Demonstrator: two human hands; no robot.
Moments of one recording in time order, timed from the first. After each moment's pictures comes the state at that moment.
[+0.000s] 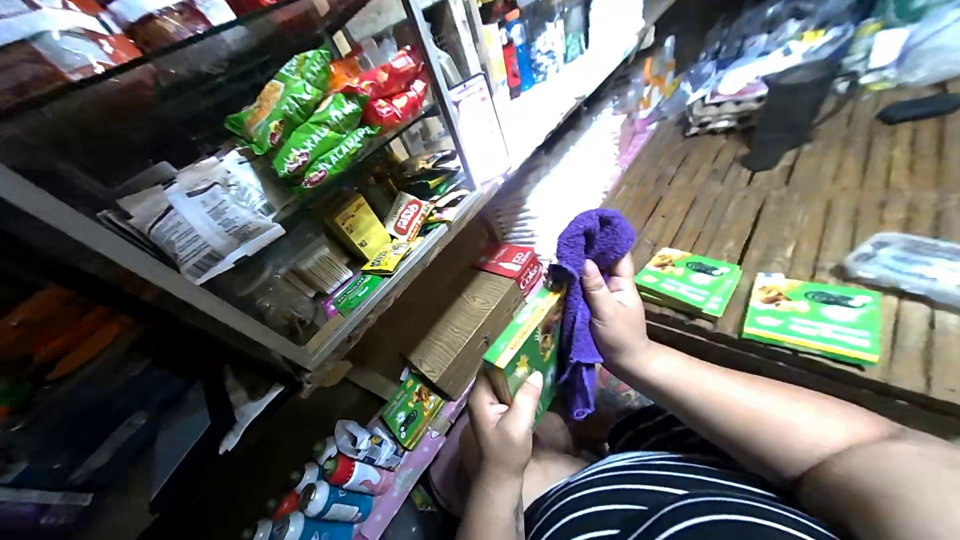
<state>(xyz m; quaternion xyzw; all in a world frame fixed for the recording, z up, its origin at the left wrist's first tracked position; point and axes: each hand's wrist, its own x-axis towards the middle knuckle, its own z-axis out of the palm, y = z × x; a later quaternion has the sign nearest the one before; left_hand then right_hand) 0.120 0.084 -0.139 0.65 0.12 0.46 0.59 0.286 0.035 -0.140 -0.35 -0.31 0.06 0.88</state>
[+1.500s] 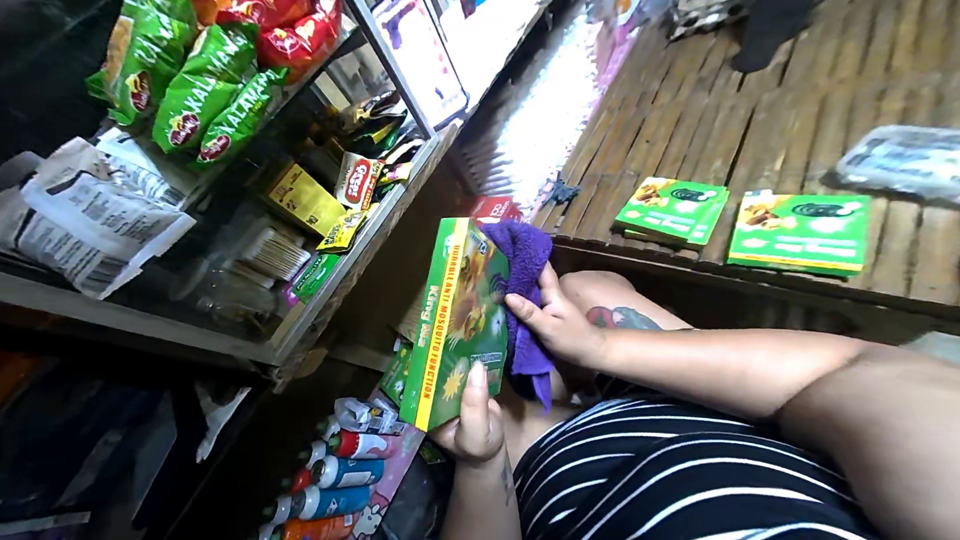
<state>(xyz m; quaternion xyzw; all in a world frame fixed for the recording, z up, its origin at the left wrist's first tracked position) 0.122 0.088 -0.155 0.56 -0.04 0.65 0.52 0.252 0.041 -0.192 -0.40 -0.41 0.18 0.80</state>
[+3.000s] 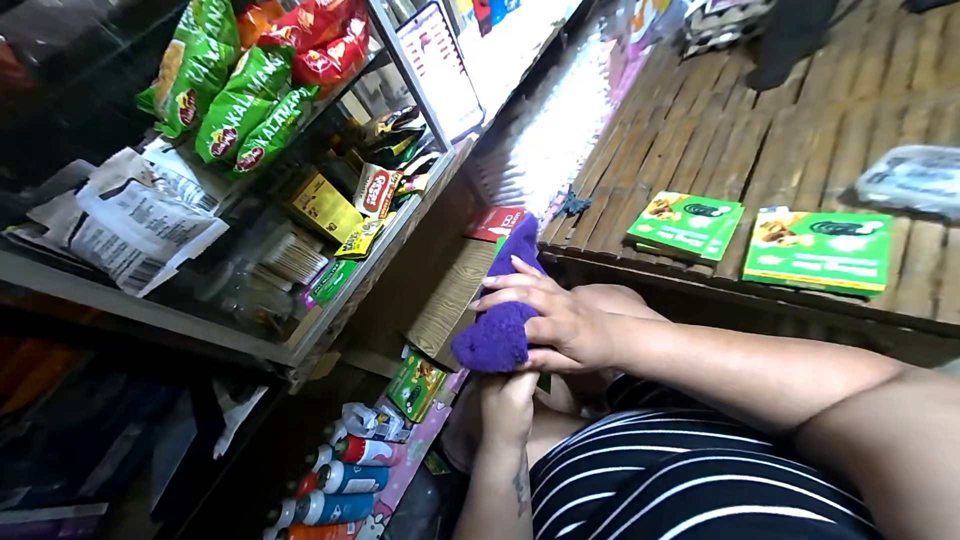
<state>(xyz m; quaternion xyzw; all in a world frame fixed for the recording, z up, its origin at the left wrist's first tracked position) 0.128 0.076 -0.154 0.62 0.18 0.40 0.65 0.284 0.035 -0.156 -0.40 -0.72 -0.20 0.52</state>
